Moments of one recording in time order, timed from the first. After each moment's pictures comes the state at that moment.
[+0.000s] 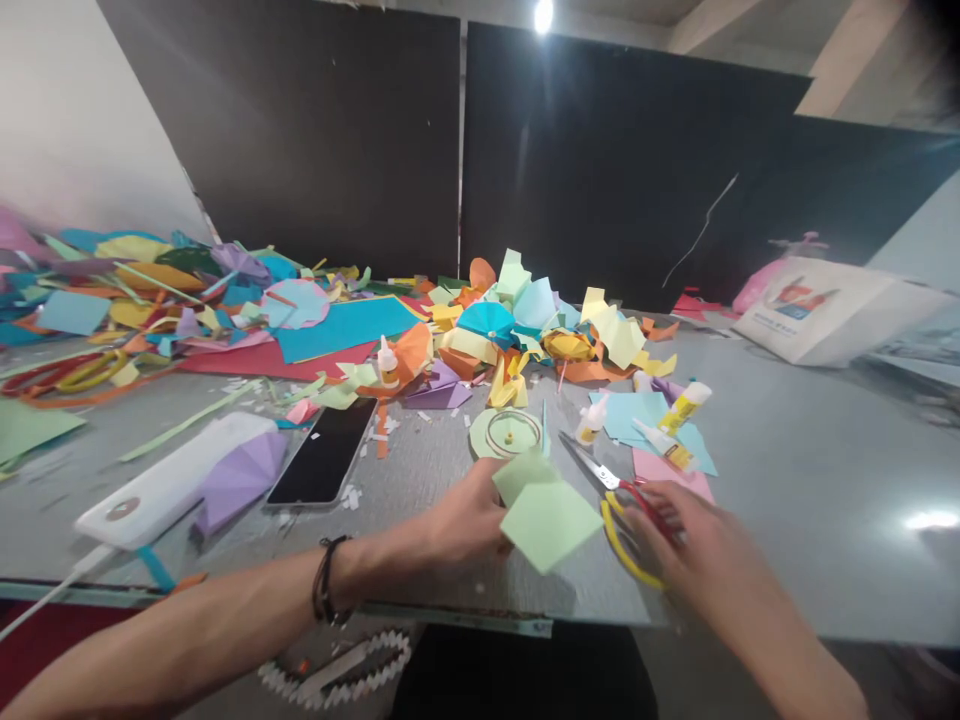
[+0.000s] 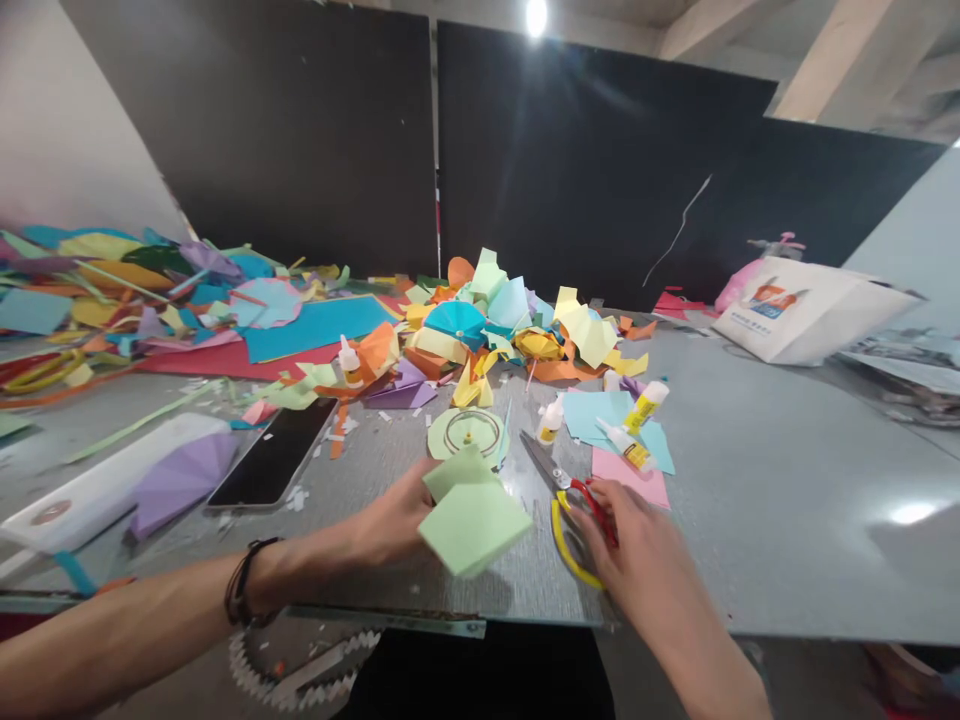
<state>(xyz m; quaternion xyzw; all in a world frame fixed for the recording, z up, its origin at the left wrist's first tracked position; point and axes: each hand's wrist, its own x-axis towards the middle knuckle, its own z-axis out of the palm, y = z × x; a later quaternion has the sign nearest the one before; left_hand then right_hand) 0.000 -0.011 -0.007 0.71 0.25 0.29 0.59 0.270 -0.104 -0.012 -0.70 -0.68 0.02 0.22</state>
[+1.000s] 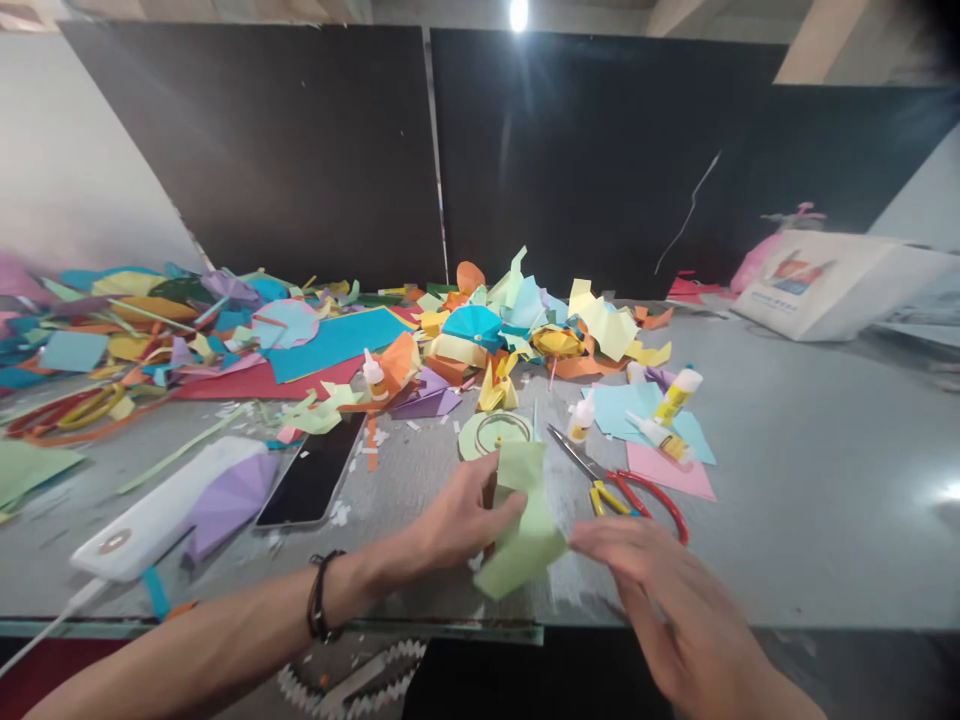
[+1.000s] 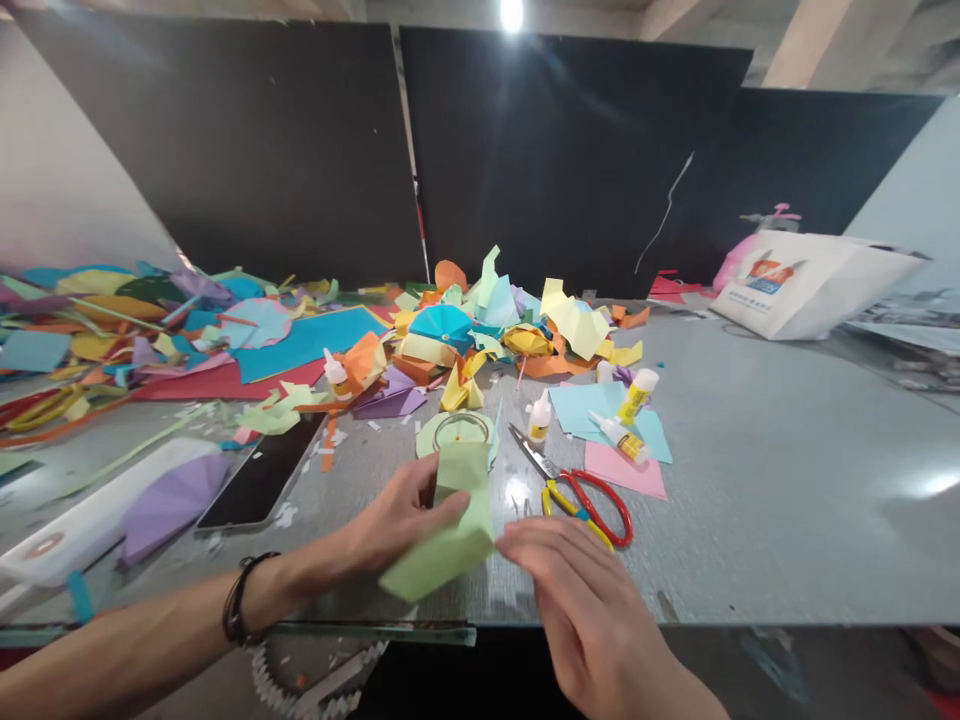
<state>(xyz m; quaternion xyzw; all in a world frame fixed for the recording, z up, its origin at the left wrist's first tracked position) 0.007 -0.006 -0.013 0.73 0.31 0.30 0.53 0.225 -0.131 -0.004 -0.40 -0.84 -0.02 0.38</state>
